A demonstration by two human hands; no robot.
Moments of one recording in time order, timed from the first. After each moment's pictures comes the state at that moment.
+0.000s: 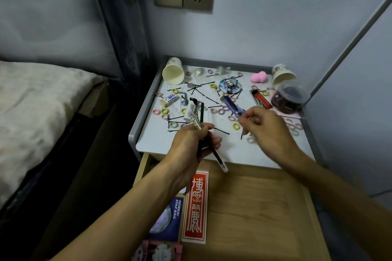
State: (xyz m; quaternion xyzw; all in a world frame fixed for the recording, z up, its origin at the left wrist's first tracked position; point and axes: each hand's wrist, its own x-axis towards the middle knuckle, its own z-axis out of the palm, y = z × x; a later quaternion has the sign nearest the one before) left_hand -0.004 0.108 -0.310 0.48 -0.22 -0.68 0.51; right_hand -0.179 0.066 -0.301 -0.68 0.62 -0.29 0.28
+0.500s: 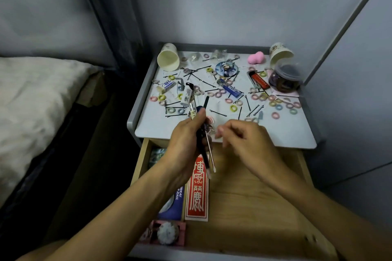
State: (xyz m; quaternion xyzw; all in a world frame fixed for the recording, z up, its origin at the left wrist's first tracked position) left_hand -0.016 0.142 -0.314 0.50 -0.31 -0.65 0.49; right_hand -0.160 0.136 -0.318 -0.68 0.55 -0.31 0.37
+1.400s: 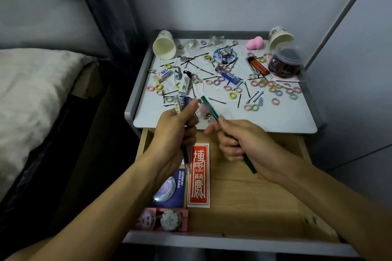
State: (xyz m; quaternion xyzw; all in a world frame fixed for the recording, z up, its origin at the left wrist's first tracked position) left_hand 0.002 0.140 -0.318 0.50 -0.30 -0.64 0.51; right_hand -0.161 0.143 -0.326 -0.45 0.45 -0.28 0.72
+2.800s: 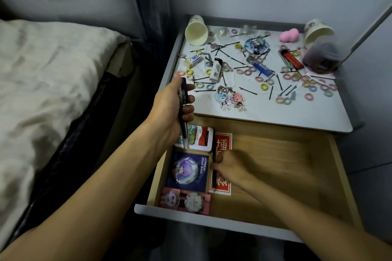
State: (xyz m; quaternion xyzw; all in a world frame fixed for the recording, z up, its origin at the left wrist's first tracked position) left_hand 0.071 0.135 -0.313 0.54 -0.18 -0.63 0.52; right_hand -0.090 0.160 -0.476 -0.58 0.64 -0.05 0.49
